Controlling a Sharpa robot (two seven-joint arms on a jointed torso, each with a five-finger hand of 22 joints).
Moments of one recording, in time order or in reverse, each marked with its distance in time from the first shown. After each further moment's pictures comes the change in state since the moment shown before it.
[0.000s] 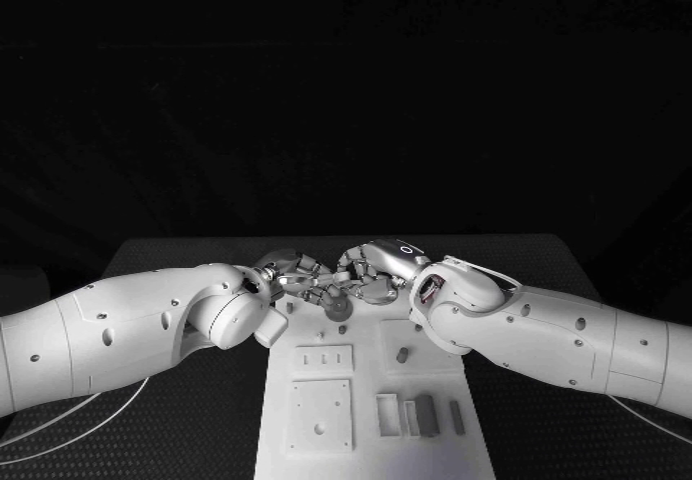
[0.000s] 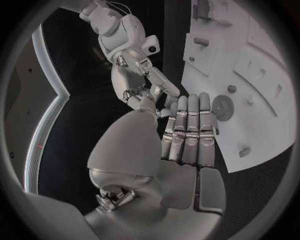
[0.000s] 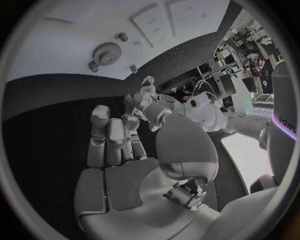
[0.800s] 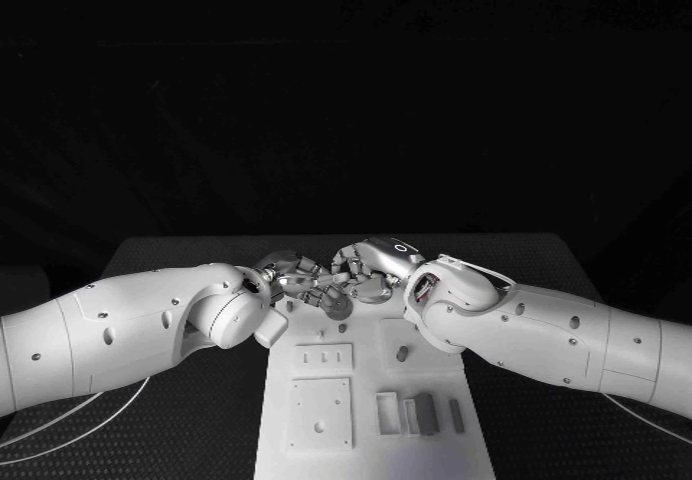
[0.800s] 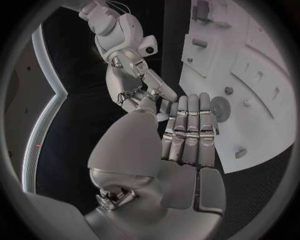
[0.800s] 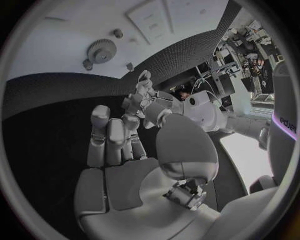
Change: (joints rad) left arm -0.002 0.002 -0.001 -0.002 0.011 -0.001 -0.020; left_hand 0.004 0.004 0.000 0.000 0.000 0.011 0.004 0.000 -0.004 0.000 0.000 0.000 0.002 0.000 0.000 0.000 0.003 -0.002 0.000 0.000 0.000 0.002; right arm 0.001 0.019 0.002 0.001 -0.003 -0.002 -0.005; right_hand 0.000 0.000 0.003 -0.003 0.000 0.002 -0.002 0.004 0.006 0.002 -0.002 0.000 0.000 0.004 -0.001 0.000 0.002 0.000 0.006 -0.002 0.000 0.000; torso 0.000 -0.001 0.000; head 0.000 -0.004
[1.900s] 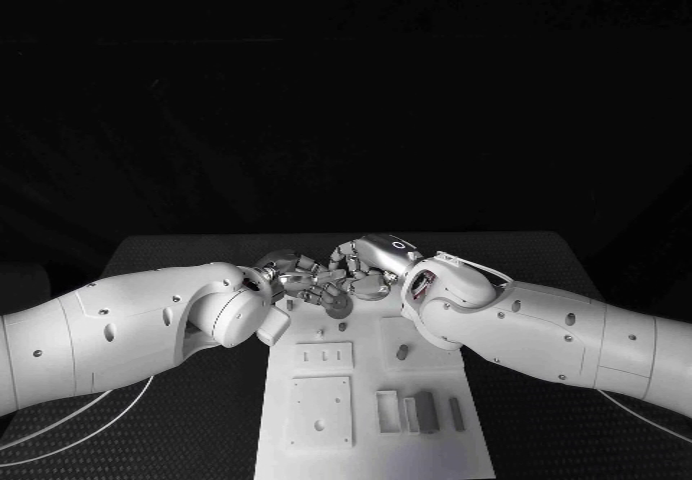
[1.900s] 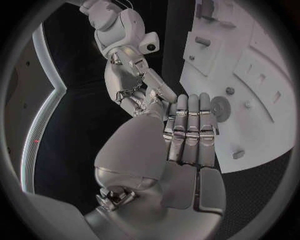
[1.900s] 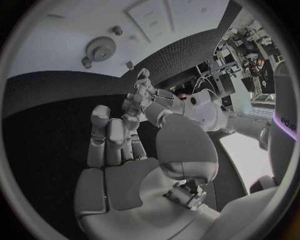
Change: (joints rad) left arm -0.002 0.001 -0.002 0.003 0.050 -0.030 0.003; left_hand 0.093 0.102 0.097 -0.003 0.000 0.039 -0.022 0.005 -0.008 0.034 -0.020 0.007 0.023 0.000 0.000 -0.020 0.013 -0.001 0.004 0.004 -0.021 0.009; right arm 0.002 0.014 0.002 -0.014 0.000 -0.001 0.000; right_hand -0.004 0.004 0.000 0.000 0.000 0.001 -0.001 -0.002 0.003 0.000 0.000 0.000 0.001 0.000 0.000 0.000 0.000 0.000 0.000 0.000 0.004 0.000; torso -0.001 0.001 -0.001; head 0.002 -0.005
